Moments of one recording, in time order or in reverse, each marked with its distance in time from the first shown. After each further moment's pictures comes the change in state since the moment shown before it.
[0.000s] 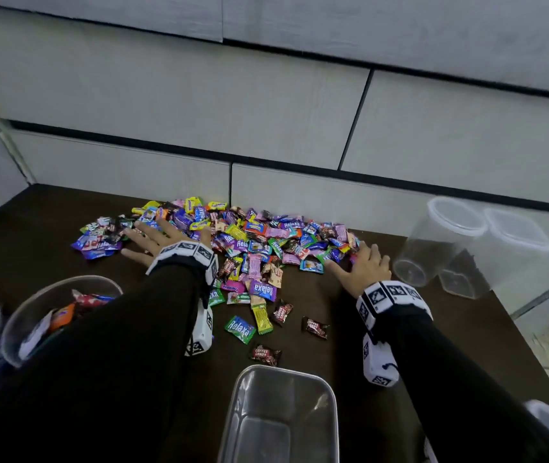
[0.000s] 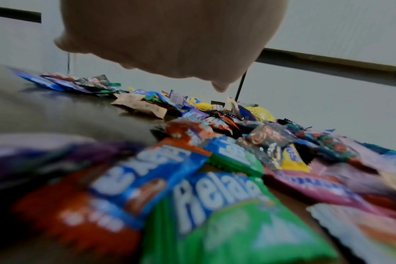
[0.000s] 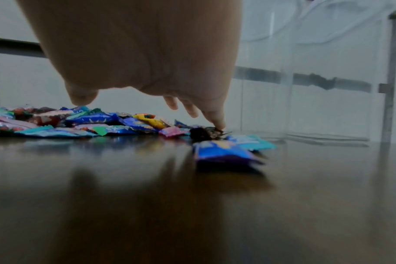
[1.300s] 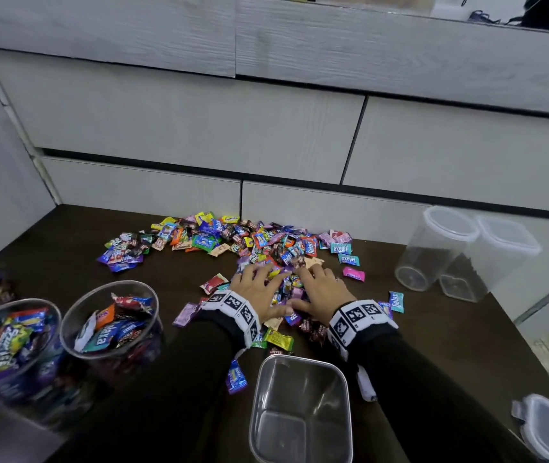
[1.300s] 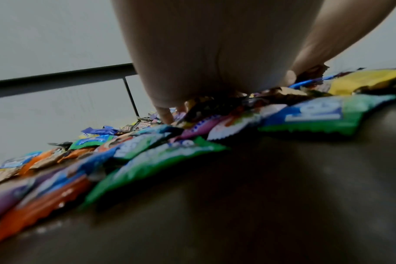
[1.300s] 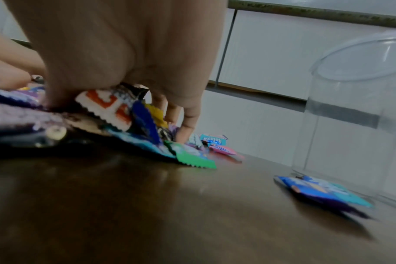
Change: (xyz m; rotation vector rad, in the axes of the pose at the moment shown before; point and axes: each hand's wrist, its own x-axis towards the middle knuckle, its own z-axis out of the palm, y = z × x) left_hand -0.083 -0.005 0.009 0.347 -0.156 1.060; right_hand -0.067 -0.063 0.001 -0.259 -0.126 -0.555
